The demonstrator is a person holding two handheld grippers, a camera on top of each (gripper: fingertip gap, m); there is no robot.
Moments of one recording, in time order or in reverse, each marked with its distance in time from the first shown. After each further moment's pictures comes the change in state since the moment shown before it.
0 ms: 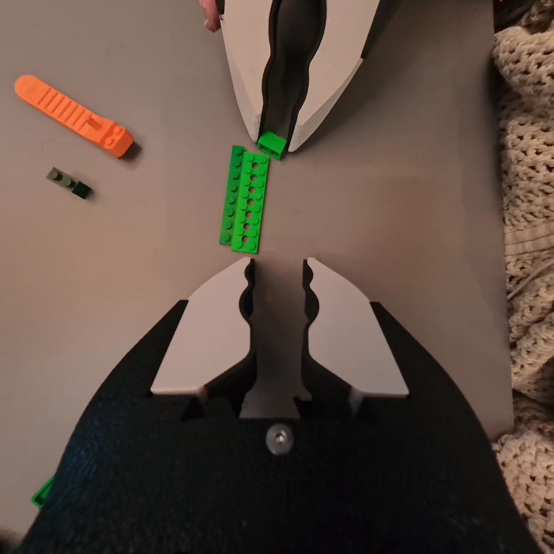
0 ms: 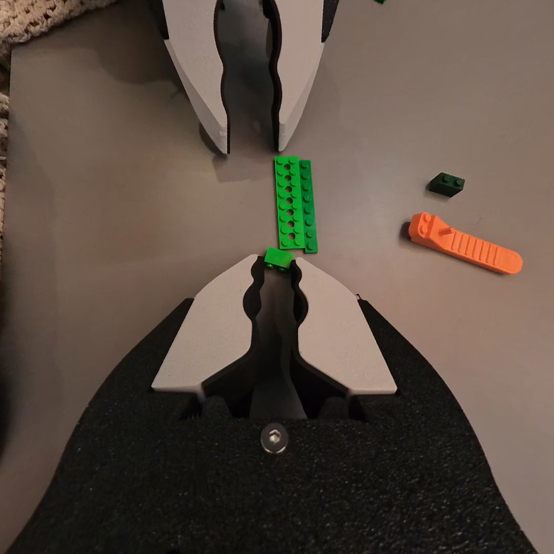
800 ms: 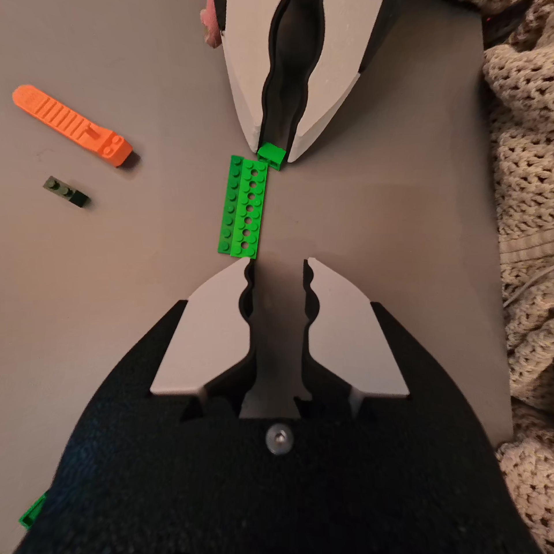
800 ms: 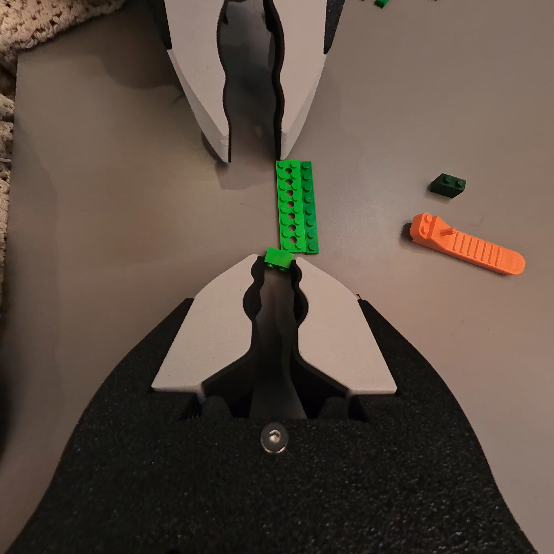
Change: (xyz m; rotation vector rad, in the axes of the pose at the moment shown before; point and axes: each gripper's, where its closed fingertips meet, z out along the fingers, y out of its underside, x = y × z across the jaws) left arm 0.000 -0.007 0.005 0.026 0.015 -0.008; right arm -0.001 -0.001 0.000 0.012 -0.006 0.003
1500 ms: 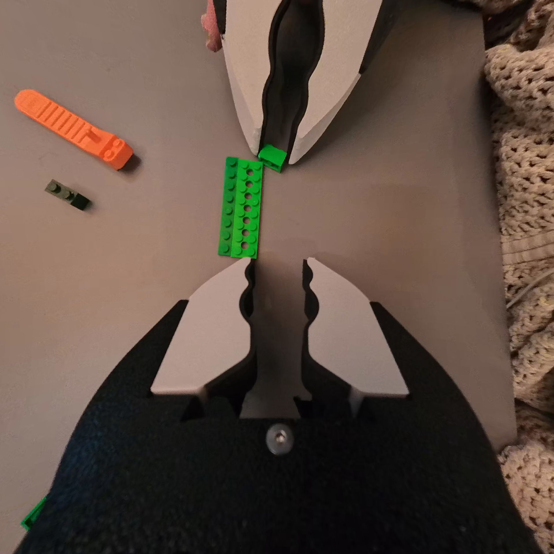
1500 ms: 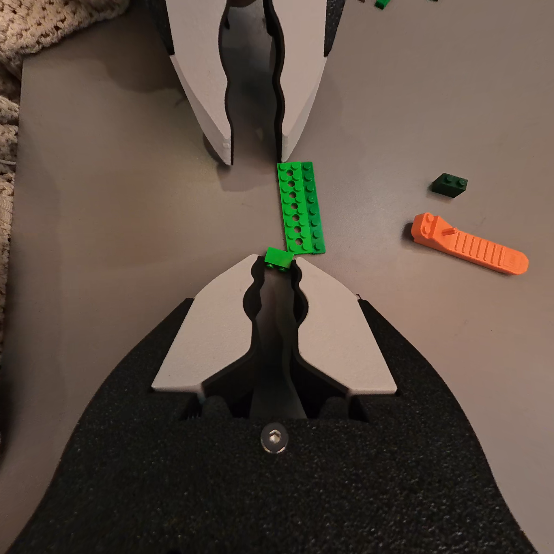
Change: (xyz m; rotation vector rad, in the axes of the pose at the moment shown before) left arm 0.001 0.000 -0.001 0.002 -0.004 0.007; right arm 0.000 0.000 0.000 0.007 -0.007 0.006
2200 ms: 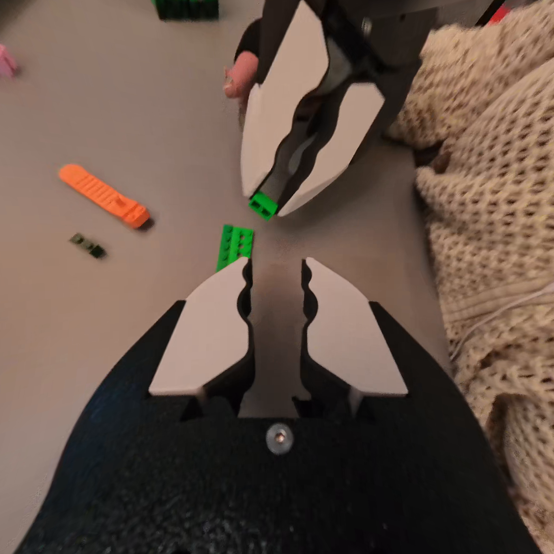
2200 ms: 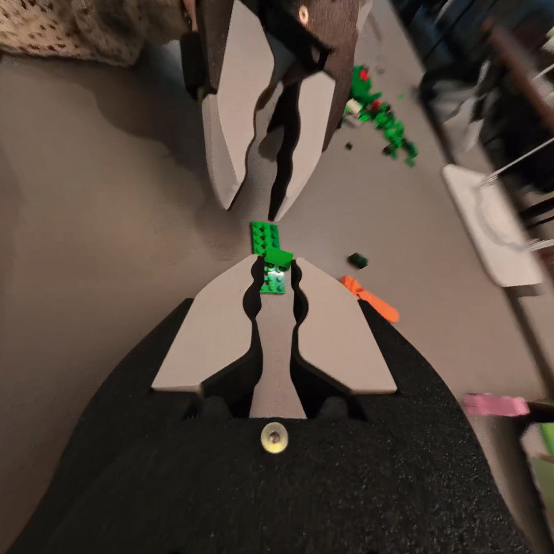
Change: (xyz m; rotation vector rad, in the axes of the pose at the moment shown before) left arm 0.008 -0.039 -0.015 0.229 0.045 -0.090; right arm 0.007 -0.039 -0.025 0.197 0.263 -0.318
